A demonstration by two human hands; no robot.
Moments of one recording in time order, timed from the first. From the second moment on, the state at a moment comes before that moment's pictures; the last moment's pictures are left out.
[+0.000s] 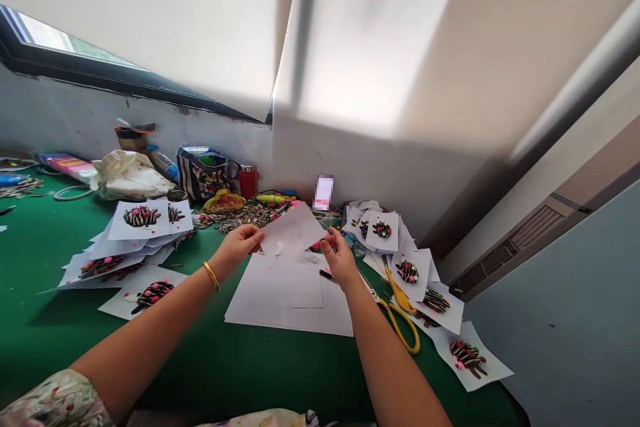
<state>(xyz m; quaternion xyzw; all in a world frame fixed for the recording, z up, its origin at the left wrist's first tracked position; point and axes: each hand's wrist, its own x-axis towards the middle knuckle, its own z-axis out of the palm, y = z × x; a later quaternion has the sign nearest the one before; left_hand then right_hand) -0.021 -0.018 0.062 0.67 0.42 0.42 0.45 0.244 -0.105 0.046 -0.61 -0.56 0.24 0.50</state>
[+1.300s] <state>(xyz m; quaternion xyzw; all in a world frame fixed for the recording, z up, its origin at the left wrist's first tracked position) 0.033 -0.069 0.012 0.30 0.27 0.52 0.75 0.168 -0.100 0.020 -0.51 -0.51 0.40 0.56</state>
